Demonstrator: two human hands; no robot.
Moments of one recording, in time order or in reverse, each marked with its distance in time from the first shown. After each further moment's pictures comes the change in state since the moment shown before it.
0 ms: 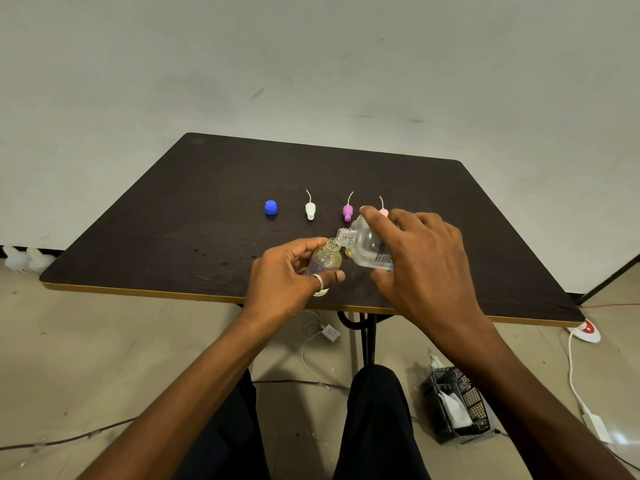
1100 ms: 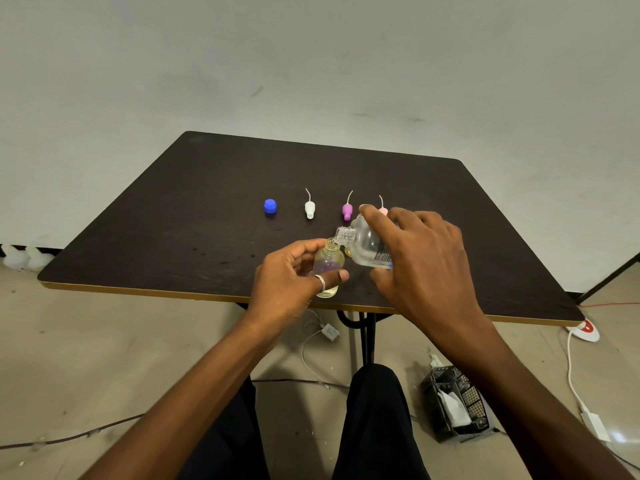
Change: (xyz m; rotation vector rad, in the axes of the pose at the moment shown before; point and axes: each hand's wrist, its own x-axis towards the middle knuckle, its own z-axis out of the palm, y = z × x) left_hand -0.004 -0.003 0.006 -0.146 -0.031 -0.066; right_hand 0.000 0.001 0.006 -0.008 0.071 -0.020
